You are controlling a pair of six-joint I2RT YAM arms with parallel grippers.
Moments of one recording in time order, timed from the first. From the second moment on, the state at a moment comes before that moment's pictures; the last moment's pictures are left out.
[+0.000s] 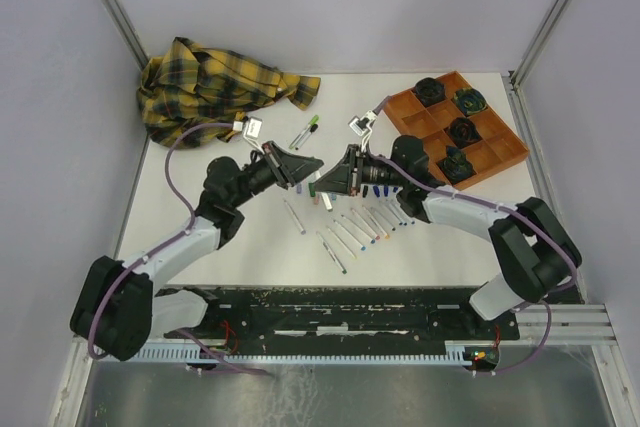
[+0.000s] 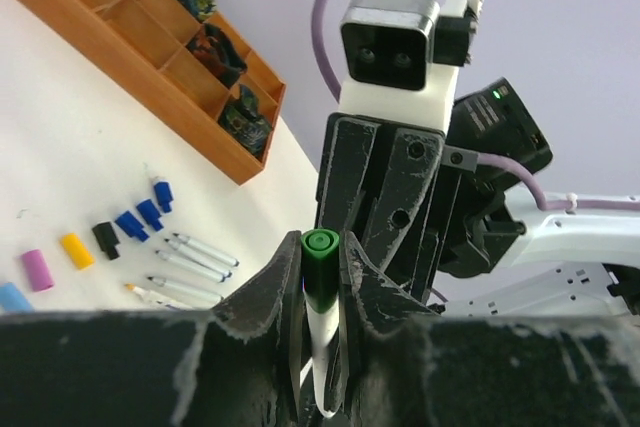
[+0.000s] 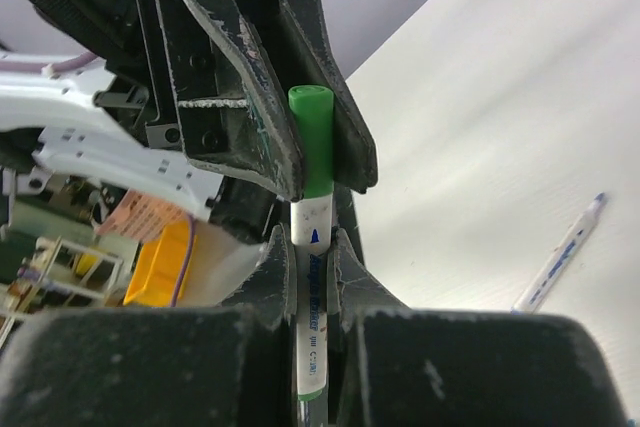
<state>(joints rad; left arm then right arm) -0.48 1.16 0.55 0.74 0.45 -0.91 0.60 1.52 0.79 0.73 -0.90 0.80</state>
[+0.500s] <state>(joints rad) -0.18 1.32 0.75 0.86 0.30 -0.93 0.64 1.64 0.80 0.68 -0.96 0.82</state>
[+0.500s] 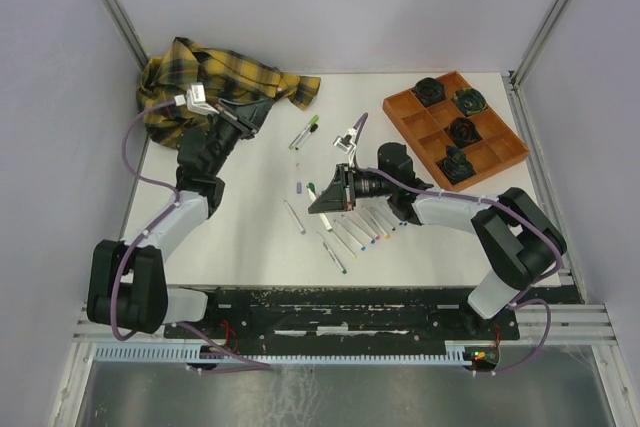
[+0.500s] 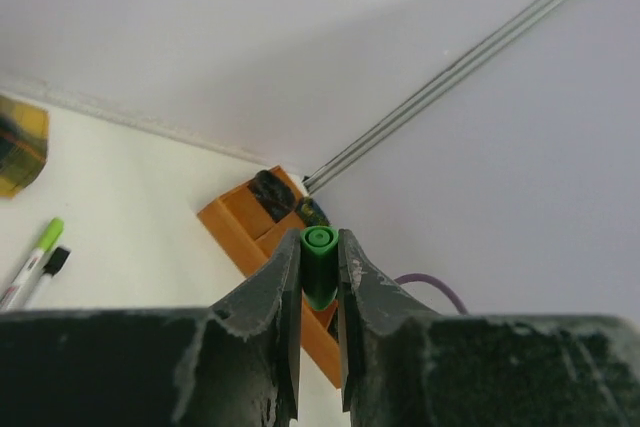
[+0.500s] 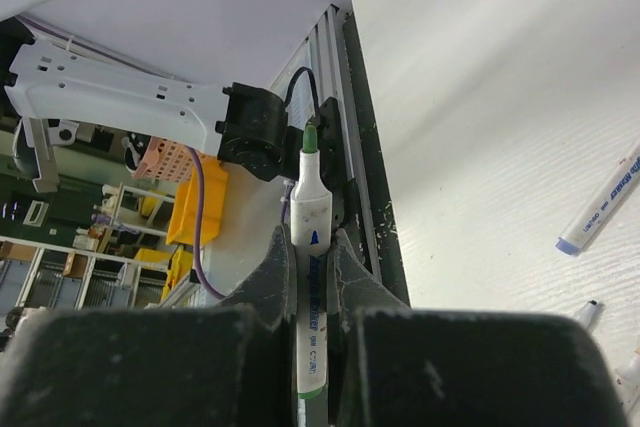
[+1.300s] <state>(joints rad) -0.32 1.70 0.90 -0.06 -0.07 -0.59 0.64 1.64 0.87 0.31 -0.92 0.61</state>
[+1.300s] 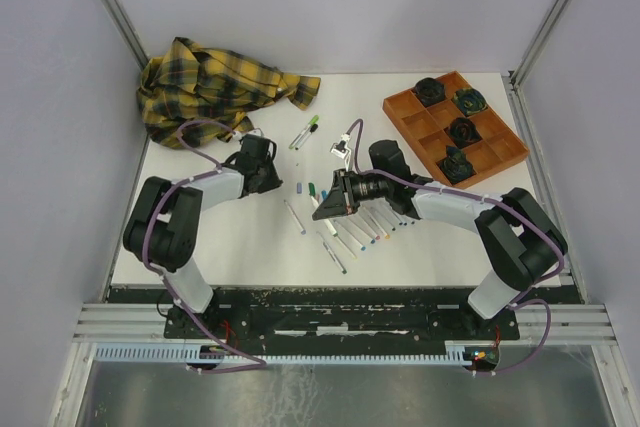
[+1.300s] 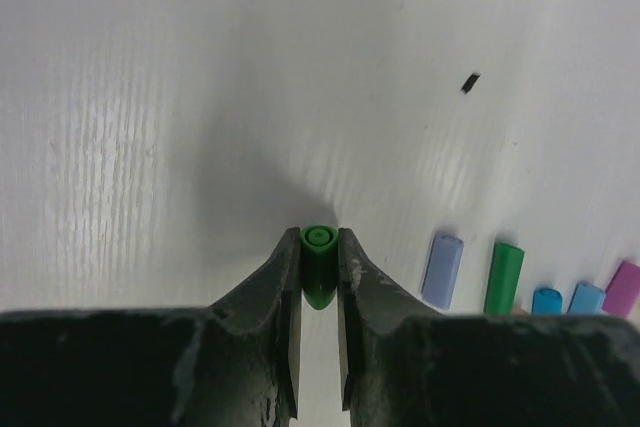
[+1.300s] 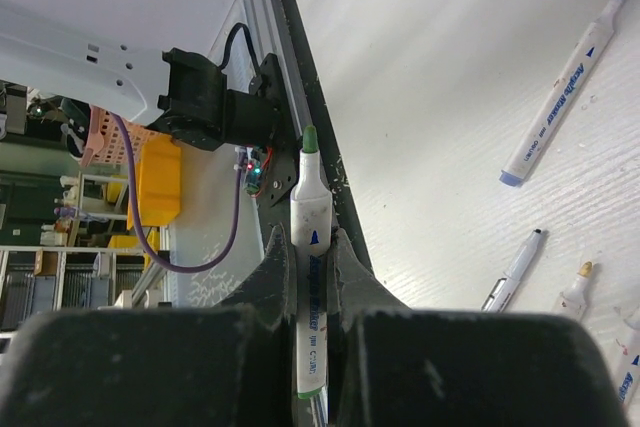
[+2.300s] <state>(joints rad) -0.36 0.99 0.62 0.00 -0.23 -0.51 0.67 1.64 0.96 0.10 -0.82 0.50</state>
